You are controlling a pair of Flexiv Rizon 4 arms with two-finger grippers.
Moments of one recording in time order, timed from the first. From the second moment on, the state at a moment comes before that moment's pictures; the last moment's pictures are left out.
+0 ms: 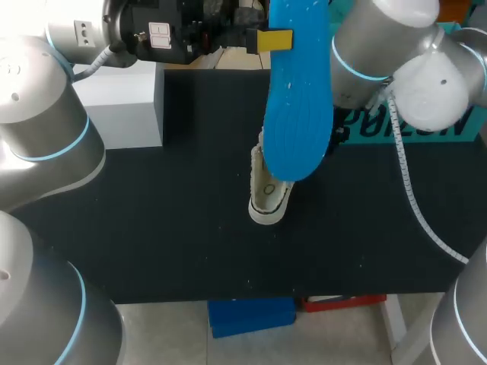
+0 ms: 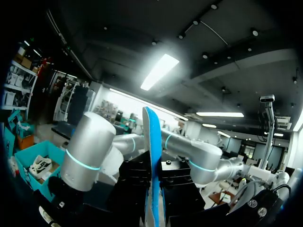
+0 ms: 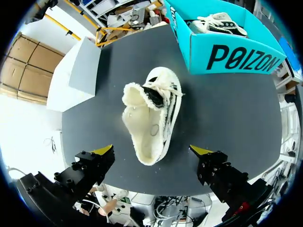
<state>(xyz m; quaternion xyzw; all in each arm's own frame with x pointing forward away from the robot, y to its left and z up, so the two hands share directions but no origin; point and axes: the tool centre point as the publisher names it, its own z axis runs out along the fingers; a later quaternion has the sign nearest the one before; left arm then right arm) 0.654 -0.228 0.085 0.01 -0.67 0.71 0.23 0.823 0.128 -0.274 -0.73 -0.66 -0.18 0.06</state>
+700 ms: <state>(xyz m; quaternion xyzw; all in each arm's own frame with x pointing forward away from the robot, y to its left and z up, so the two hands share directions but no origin) 0.654 -0.228 0.085 0.01 -0.67 0.71 0.23 0.824 0.107 -0.246 -0.66 -0.62 -0.37 0.18</state>
